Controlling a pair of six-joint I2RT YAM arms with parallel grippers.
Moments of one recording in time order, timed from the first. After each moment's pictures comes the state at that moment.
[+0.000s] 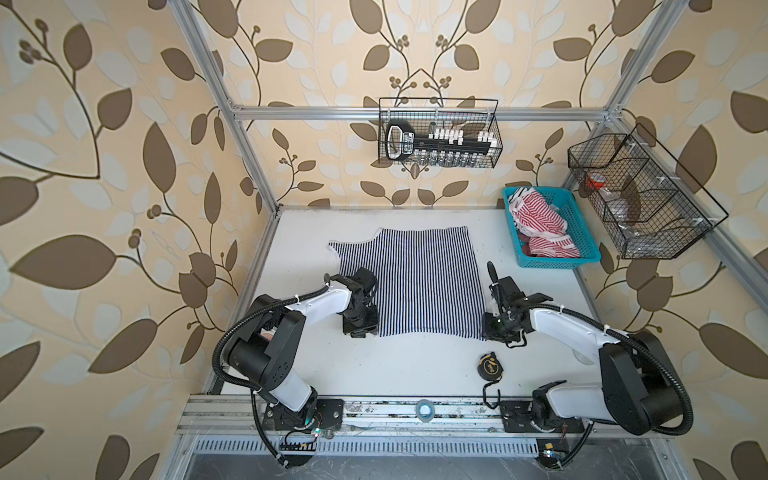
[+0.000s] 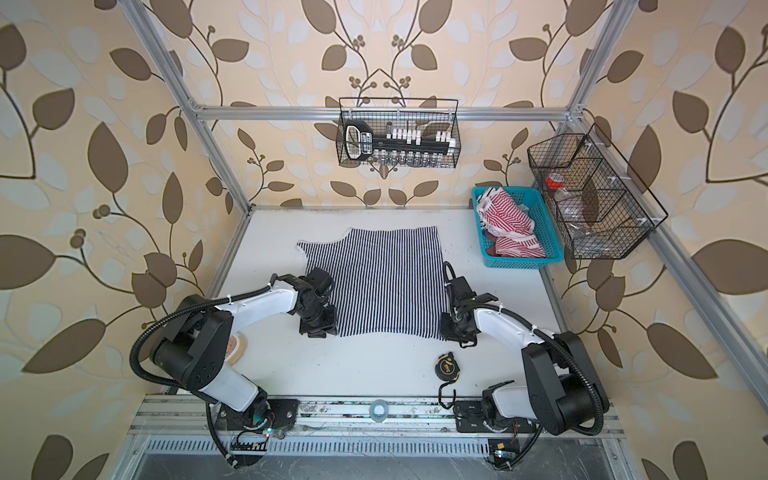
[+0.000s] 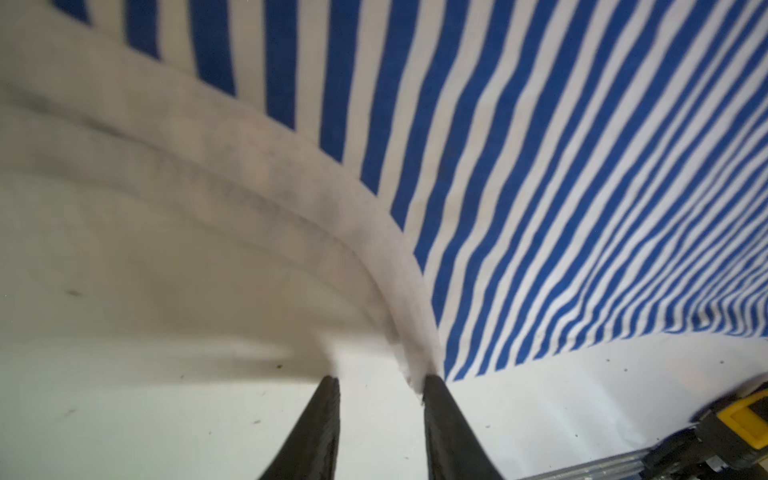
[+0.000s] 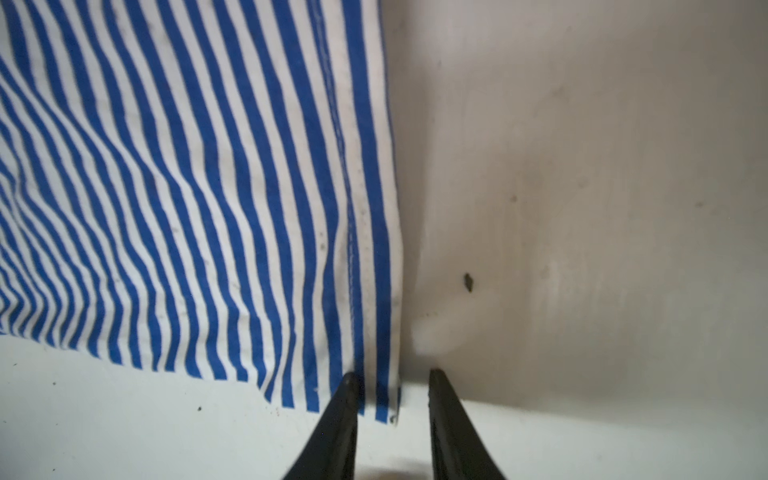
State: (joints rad) left arm -0.47 1.58 0.86 -0.76 0.26 -0.67; right arm 0.31 1.36 0.64 -0.66 -0.09 0.48
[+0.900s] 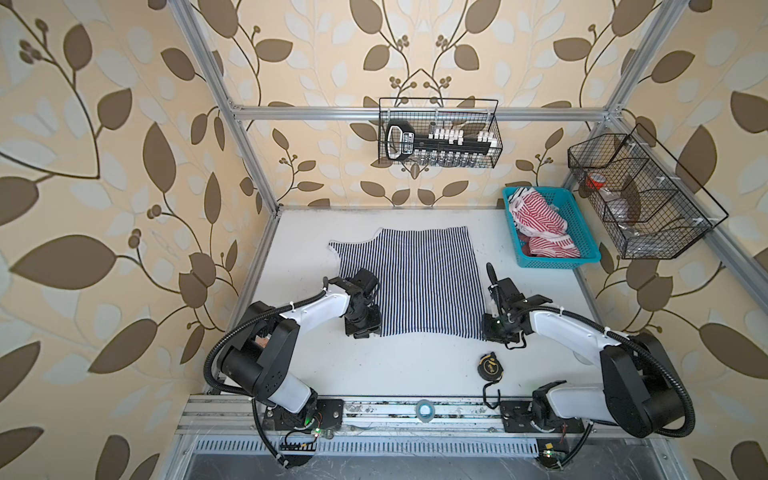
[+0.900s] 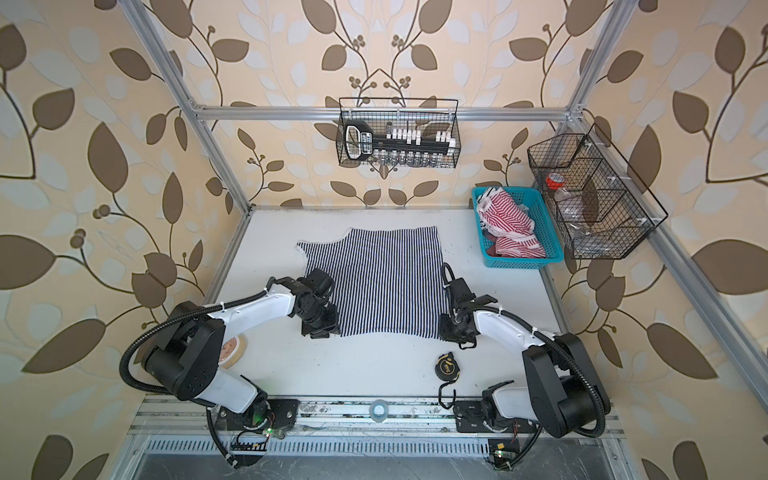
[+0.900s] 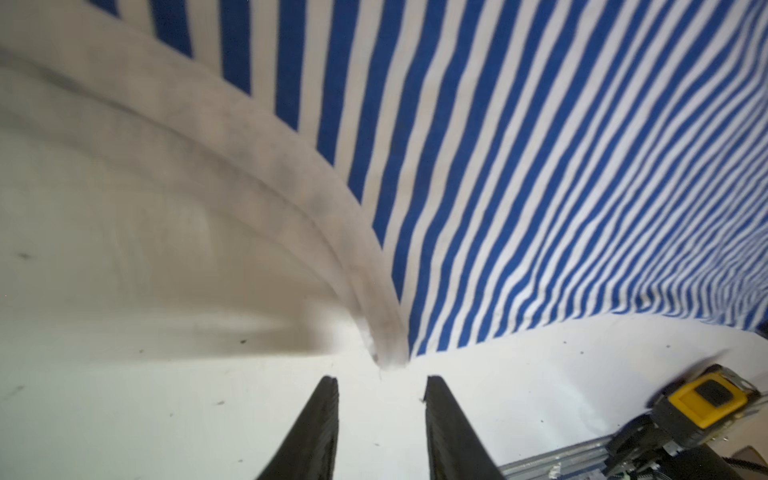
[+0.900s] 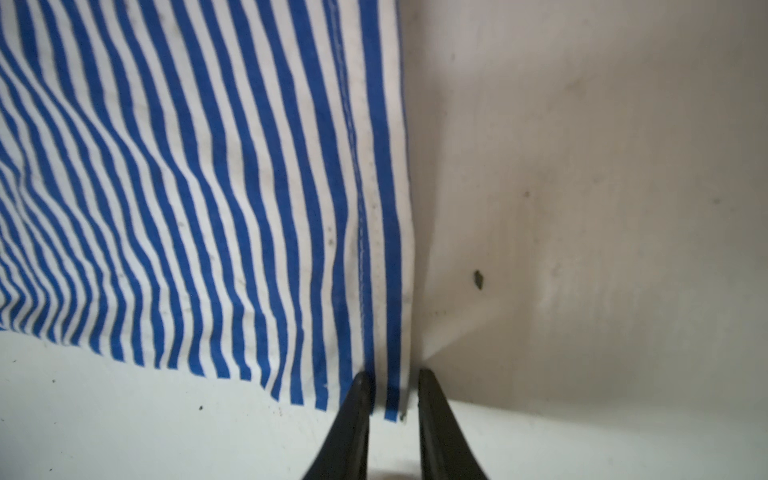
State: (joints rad) left arm -0.49 1.52 0.85 -0.73 0.28 -0.74; right arm 0.32 1.35 0.63 -0.65 -0.09 0.48
